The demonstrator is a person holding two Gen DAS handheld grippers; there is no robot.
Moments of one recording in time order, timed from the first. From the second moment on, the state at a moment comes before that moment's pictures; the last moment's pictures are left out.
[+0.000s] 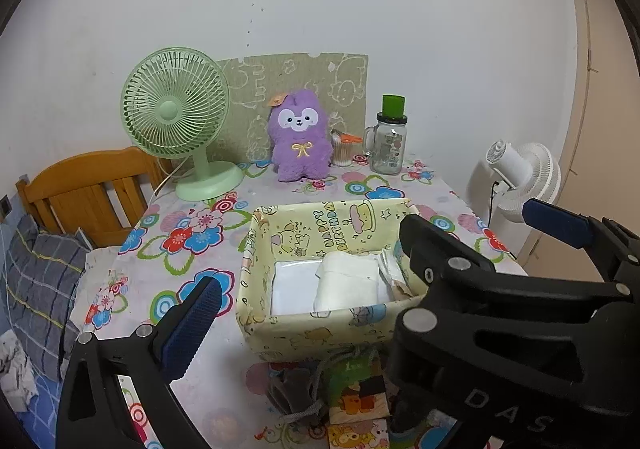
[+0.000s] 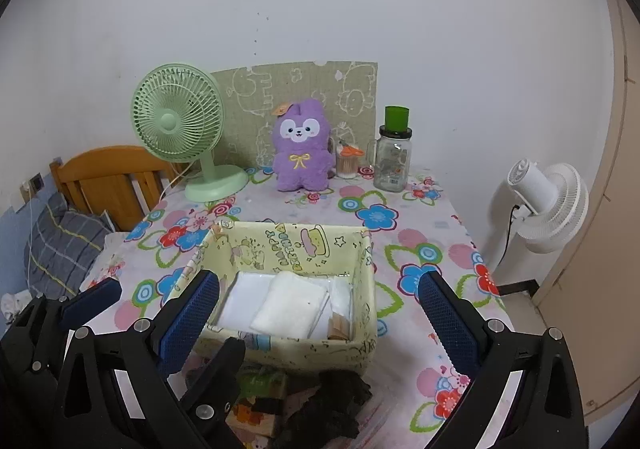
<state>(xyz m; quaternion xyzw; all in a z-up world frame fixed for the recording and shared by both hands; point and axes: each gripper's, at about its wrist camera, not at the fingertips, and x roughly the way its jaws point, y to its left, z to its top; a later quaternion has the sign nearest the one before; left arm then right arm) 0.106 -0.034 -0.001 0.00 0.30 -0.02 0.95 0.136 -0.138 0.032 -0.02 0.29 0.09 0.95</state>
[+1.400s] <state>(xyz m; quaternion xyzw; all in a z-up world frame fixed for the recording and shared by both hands) 0.051 -0.043 -0.042 -0.02 0.30 -0.03 0.95 0.063 -0.153 -0.006 -0.02 0.27 0.08 0.96</state>
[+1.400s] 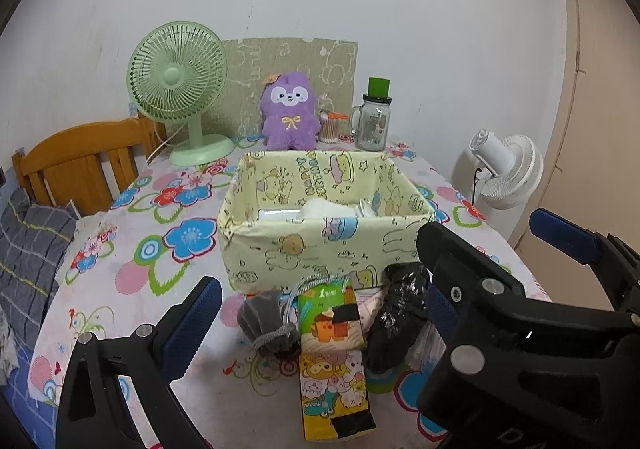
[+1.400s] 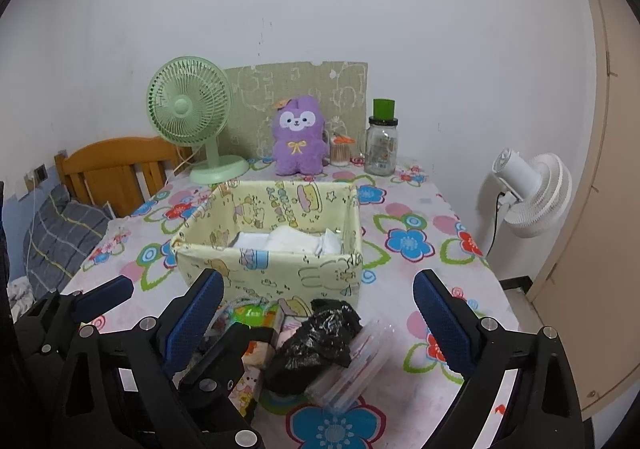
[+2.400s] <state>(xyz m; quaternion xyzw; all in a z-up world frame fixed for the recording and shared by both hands) 0.059 -0.048 -0.102 -0.03 0.34 -0.03 0.94 0.083 -0.155 -0.078 0.00 0.34 0.09 0.94</state>
